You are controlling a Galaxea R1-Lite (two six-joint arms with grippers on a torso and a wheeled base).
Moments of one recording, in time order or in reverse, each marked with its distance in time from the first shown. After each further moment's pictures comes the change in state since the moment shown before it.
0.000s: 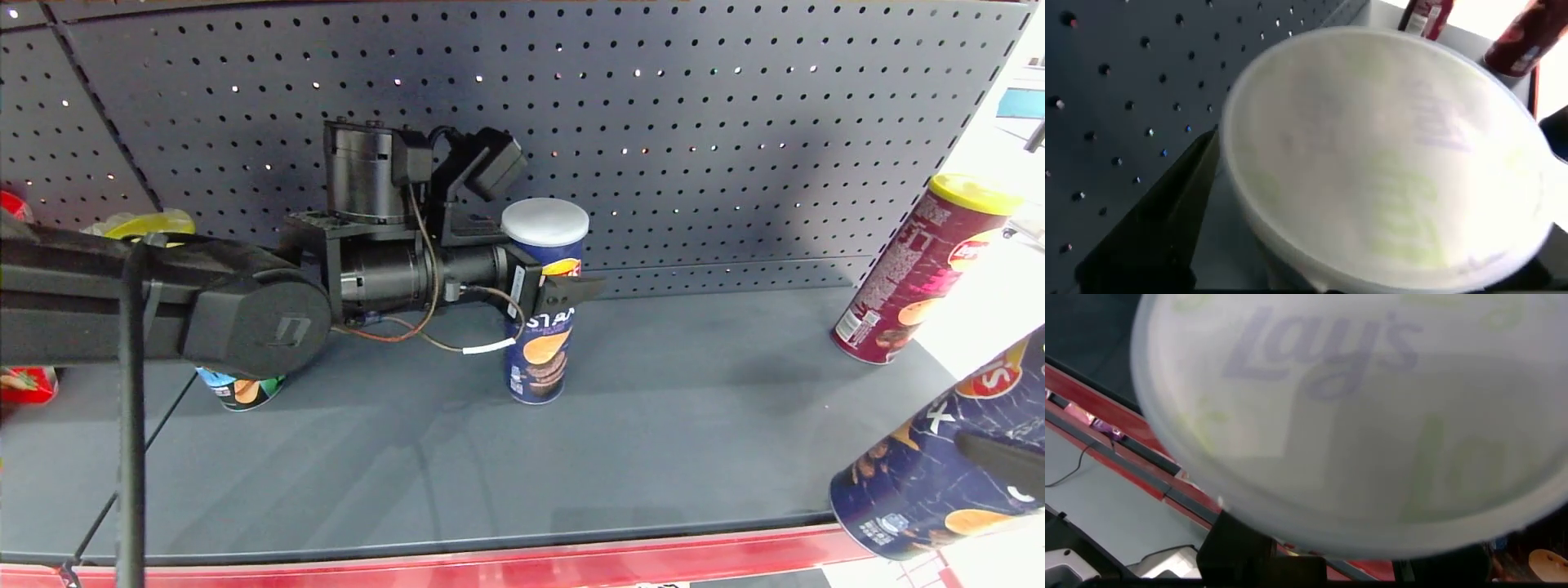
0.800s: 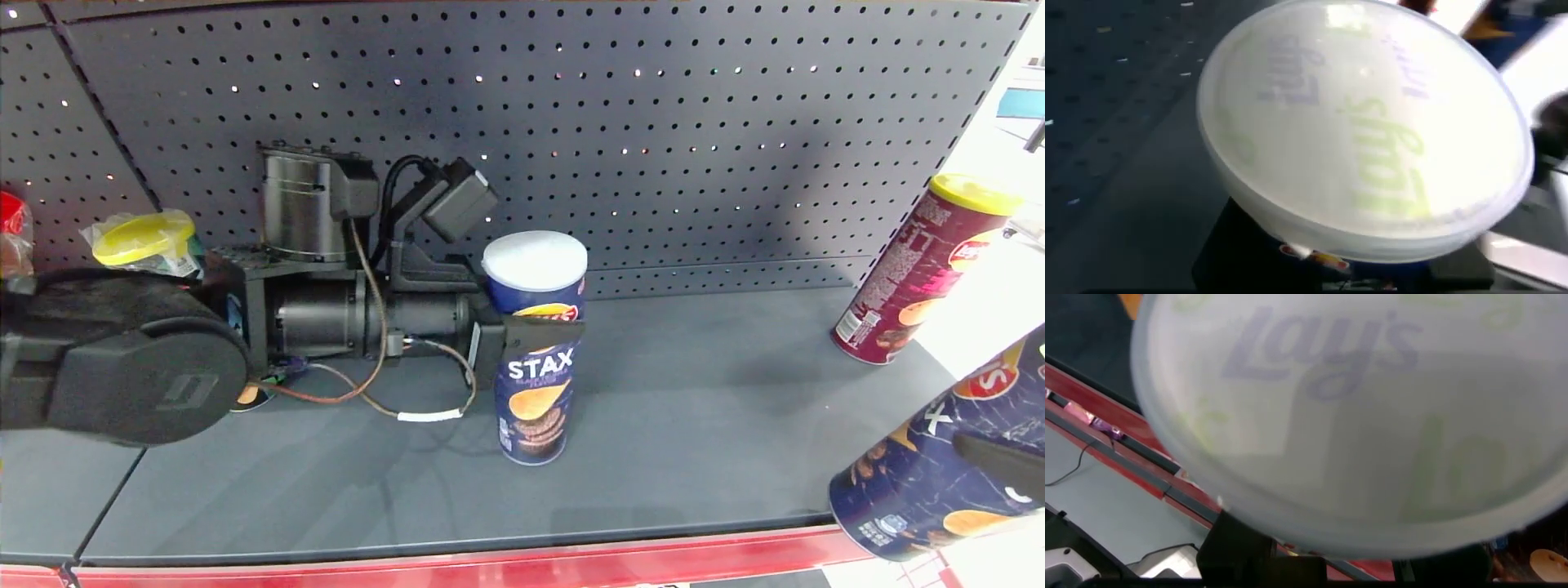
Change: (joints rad) left arm -0.002 -0.155 0.224 -0.002 -0.249 -0.001; right arm 0.000 0.003 0.002 0.000 0.000 0.000
